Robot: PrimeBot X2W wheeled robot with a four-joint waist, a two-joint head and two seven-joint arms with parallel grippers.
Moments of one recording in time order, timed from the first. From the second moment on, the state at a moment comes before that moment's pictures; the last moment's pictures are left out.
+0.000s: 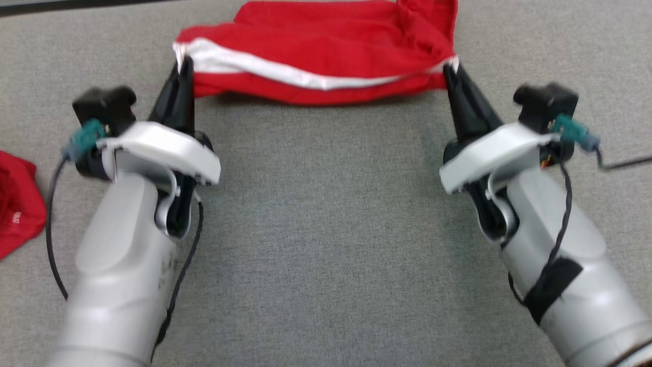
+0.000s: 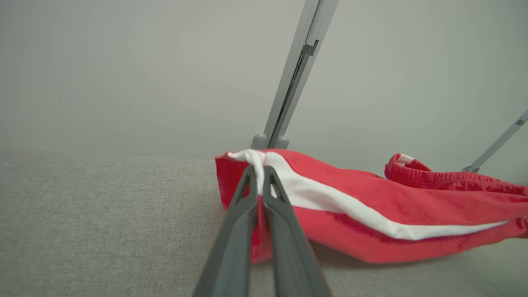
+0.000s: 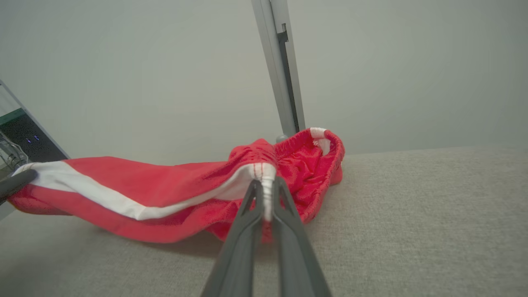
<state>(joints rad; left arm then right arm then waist) -0.80 0.09 -0.21 0.78 -0.48 -0.13 -0.26 -0.84 -0.11 0.47 0.78 0.56 0.13 -0.26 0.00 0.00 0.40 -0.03</state>
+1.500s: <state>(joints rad) -0.08 0.15 -0.18 -0.03 -0.42 -0.07 0.00 0.03 -0.05 0.14 0.04 0.38 0.13 -0.04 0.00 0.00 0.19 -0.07</state>
